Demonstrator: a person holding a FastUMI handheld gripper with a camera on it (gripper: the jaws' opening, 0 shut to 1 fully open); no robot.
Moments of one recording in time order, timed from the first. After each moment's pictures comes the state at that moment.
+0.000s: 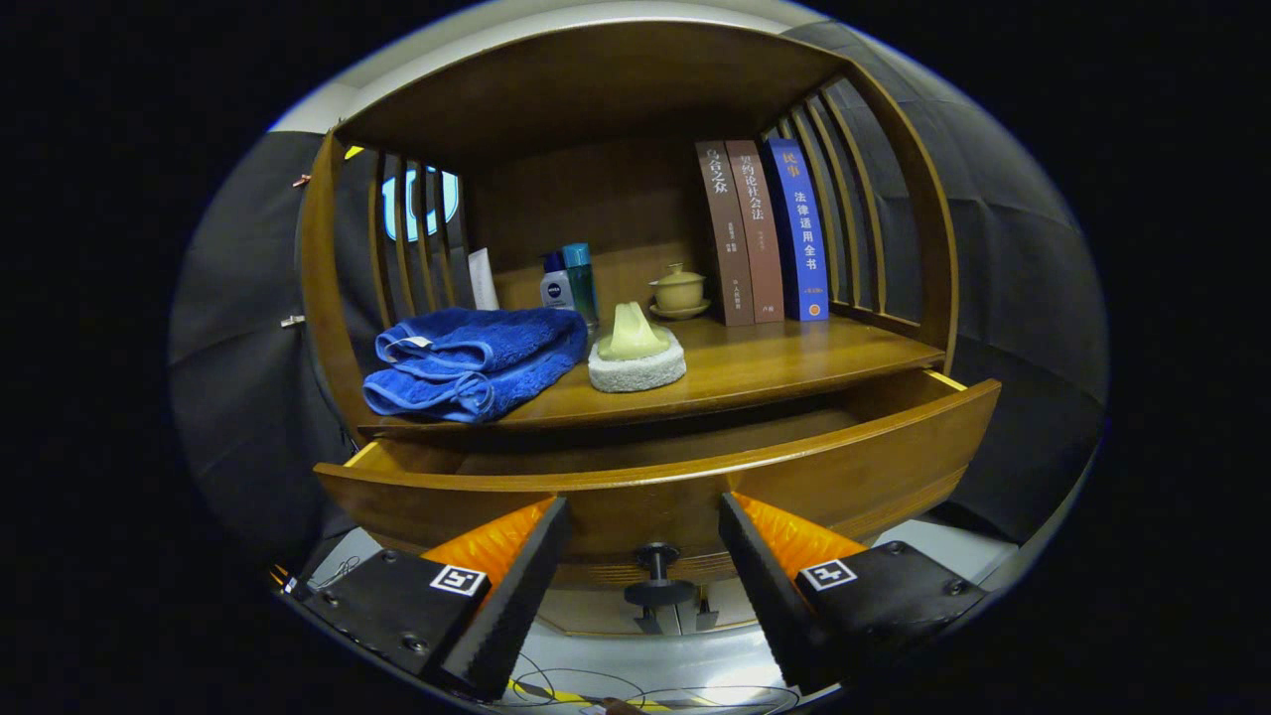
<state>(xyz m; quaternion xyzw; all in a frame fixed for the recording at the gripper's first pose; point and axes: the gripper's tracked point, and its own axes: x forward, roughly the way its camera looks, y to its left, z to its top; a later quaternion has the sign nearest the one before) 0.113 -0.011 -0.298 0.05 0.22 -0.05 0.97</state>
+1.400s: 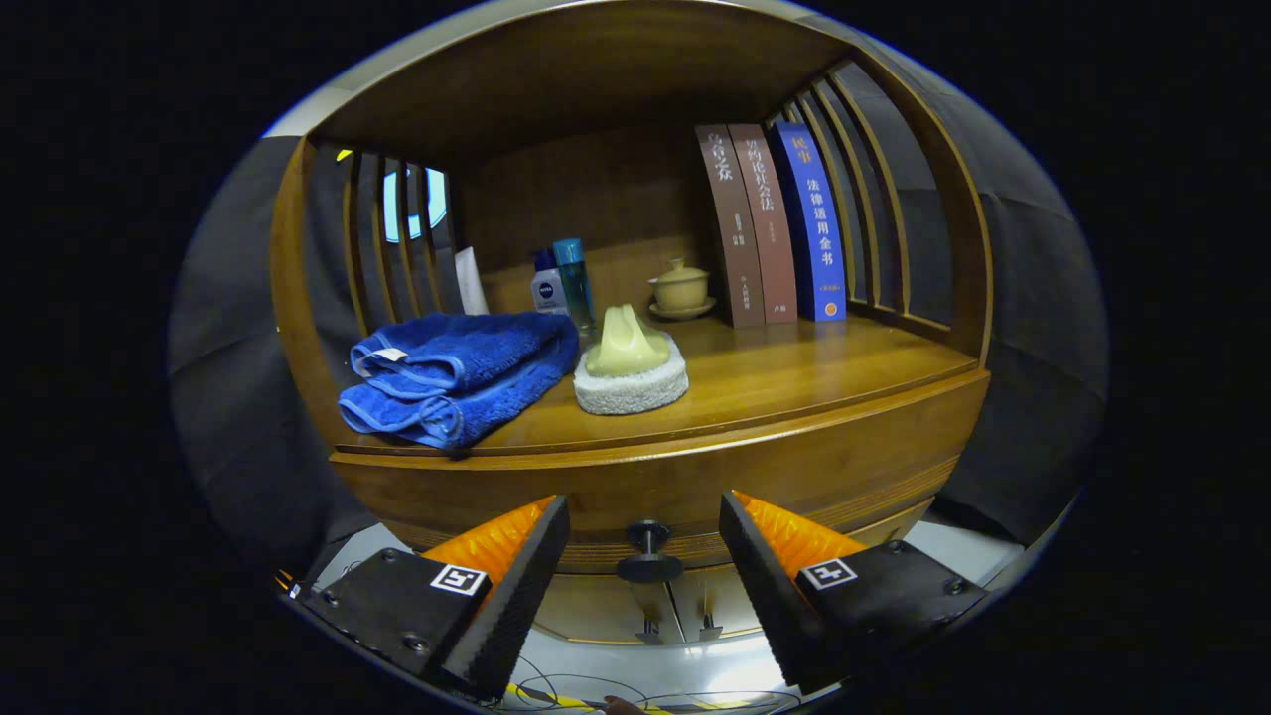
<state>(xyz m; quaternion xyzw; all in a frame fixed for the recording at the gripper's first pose) 0.129 -0.015 -0.285 0.06 0.22 -0.04 0.97</state>
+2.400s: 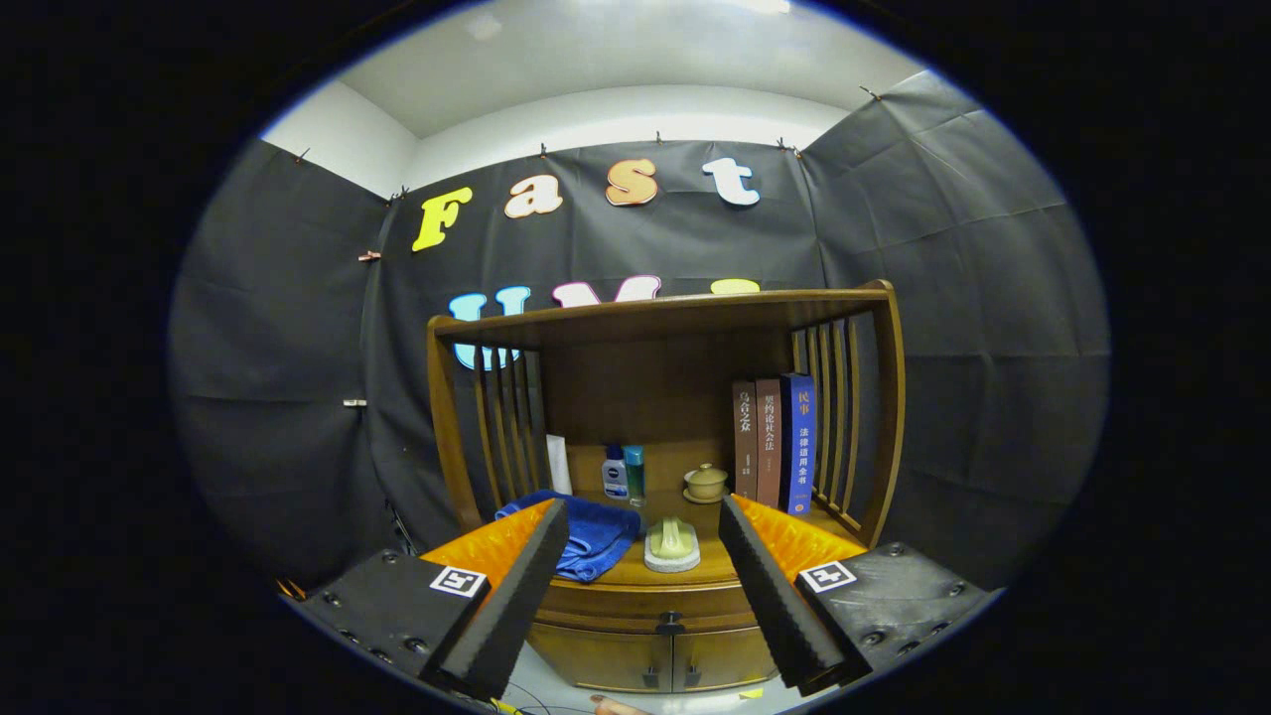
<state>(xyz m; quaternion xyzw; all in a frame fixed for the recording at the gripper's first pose) 0.041 0.015 -0.024 0.02 0.04 0.00 1.00</state>
